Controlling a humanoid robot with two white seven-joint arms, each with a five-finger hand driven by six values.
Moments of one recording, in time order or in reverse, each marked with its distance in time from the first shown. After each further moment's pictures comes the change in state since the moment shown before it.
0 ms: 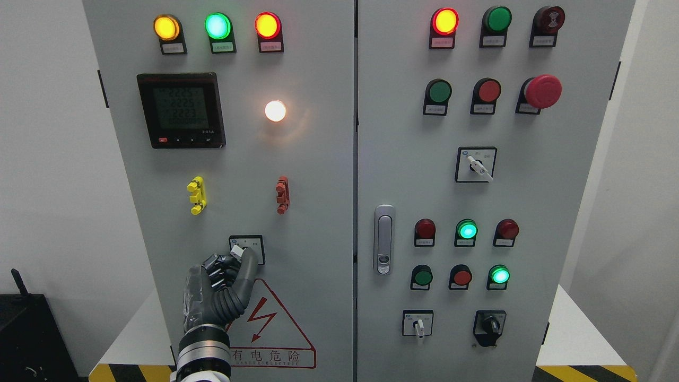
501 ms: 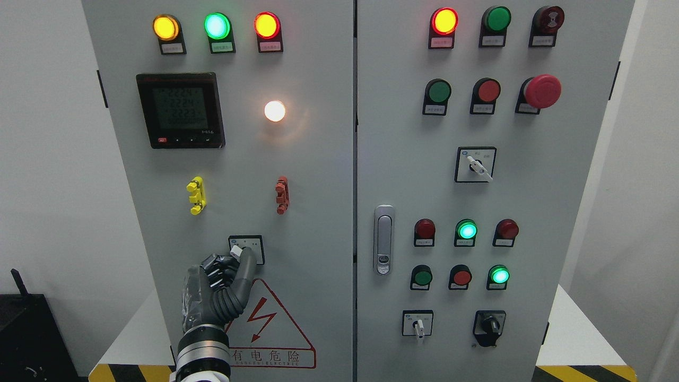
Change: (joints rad) left arm 0.000 0.000 0.001 0.001 0.000 -0.001 0.007; right arm 0.000 0.000 0.000 0.000 0.000 0.000 0.000
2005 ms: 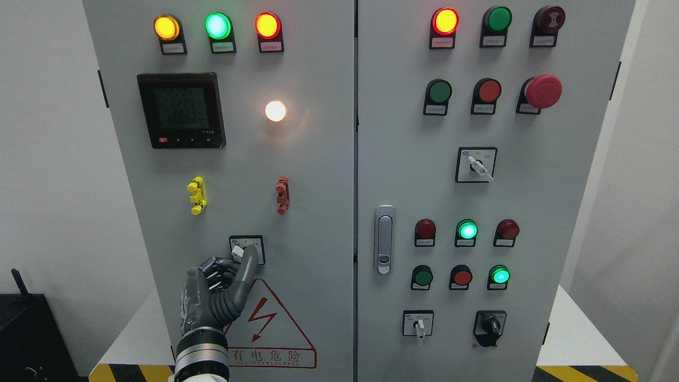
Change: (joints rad) left arm 0.018 0.001 -0.003 -0.013 0.000 -0.006 0.004; right arm 0.000 0.000 0.000 0.000 0.000 0.000 0.000
